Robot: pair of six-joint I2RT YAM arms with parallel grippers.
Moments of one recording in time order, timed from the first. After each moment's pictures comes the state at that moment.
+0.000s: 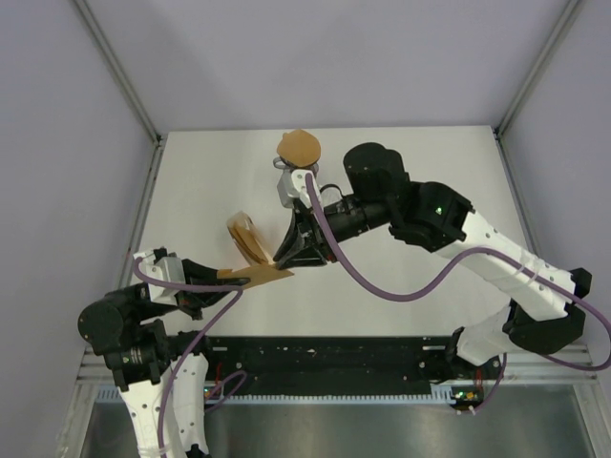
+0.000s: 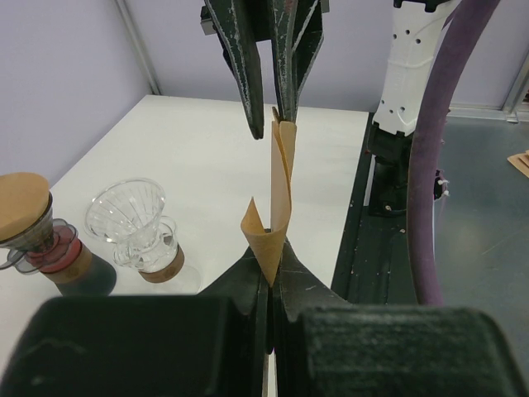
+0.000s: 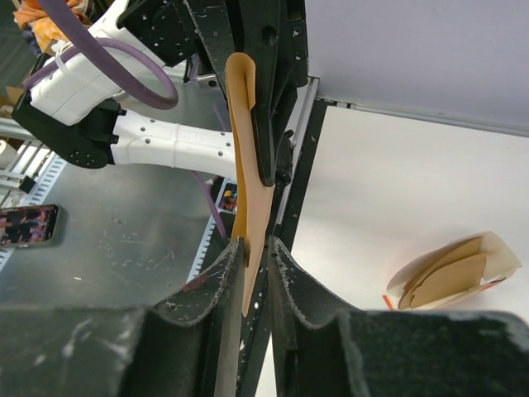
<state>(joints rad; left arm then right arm) 0.23 0.33 0.86 0.08 1.49 -0.49 1.09 1.45 1.83 -0.72 -0.73 -0.19</state>
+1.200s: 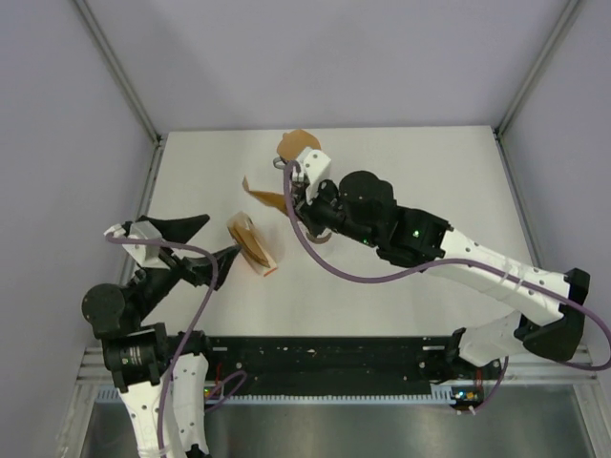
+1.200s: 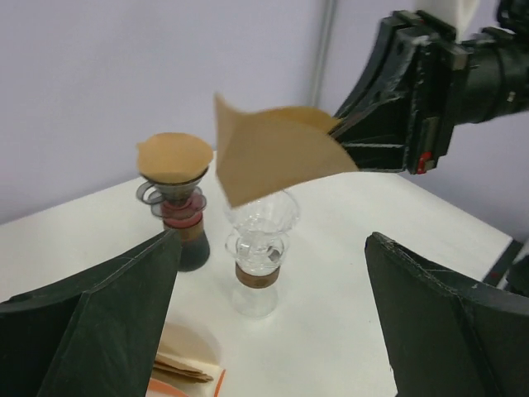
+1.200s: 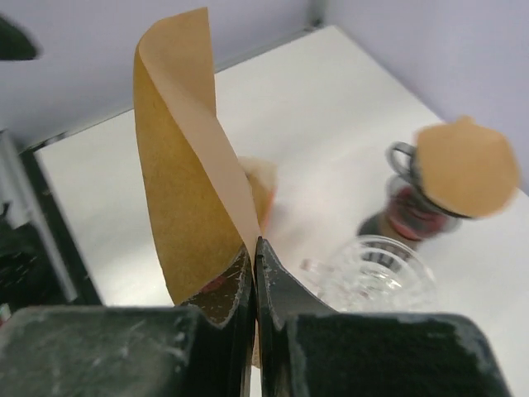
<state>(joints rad) 0.23 0.33 0.87 -0.15 0.99 -0.38 1.12 1.39 1.53 -0.38 0.05 -0.06</state>
